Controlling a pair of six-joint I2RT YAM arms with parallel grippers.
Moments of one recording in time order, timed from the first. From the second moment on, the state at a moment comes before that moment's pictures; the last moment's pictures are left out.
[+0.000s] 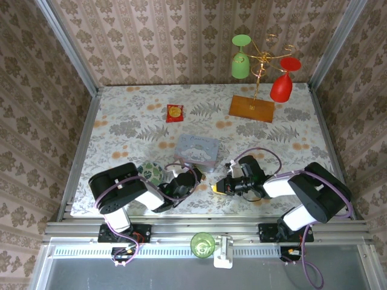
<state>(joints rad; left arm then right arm) -1.11 1.72 0.36 0.90 -0.41 -1.32 0.55 1.51 0.31 0.43 -0.74 0.87</state>
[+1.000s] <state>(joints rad) -1.16 1.69 0.49 0.57 -0.47 -1.34 0.50 1.51 0.40 0.25 -0.72 0.80</state>
